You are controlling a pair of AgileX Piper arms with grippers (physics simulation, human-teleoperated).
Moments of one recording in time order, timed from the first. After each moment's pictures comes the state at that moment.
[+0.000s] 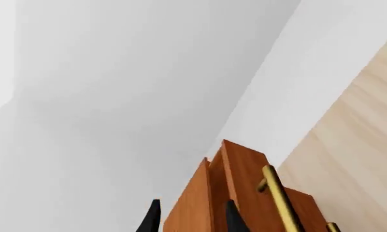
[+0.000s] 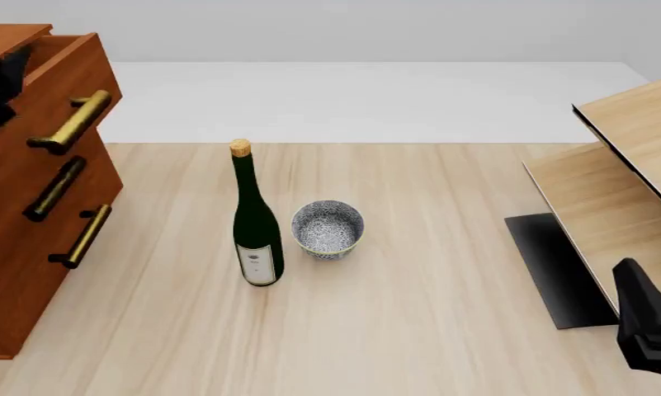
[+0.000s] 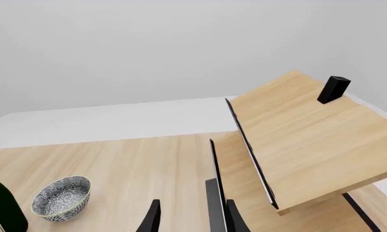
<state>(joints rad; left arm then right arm) 0.00 0.93 -0.93 0.11 1.15 -0.03 0.07 -0.02 -0.03 0.07</state>
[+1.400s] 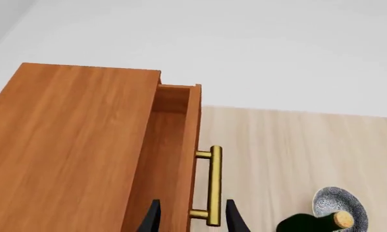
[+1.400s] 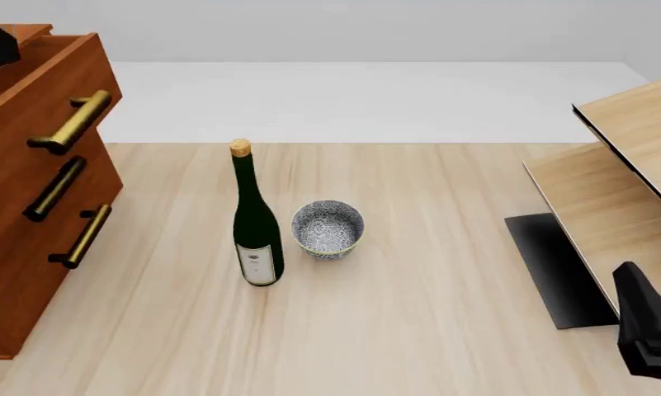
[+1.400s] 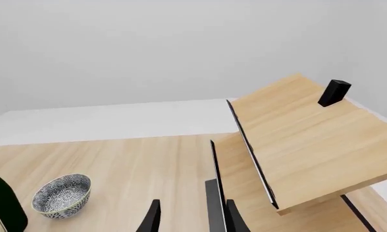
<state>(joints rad) 0.11 1.08 -1.26 0.74 0.03 -0.02 0.03 -0.02 0.00 0.05</state>
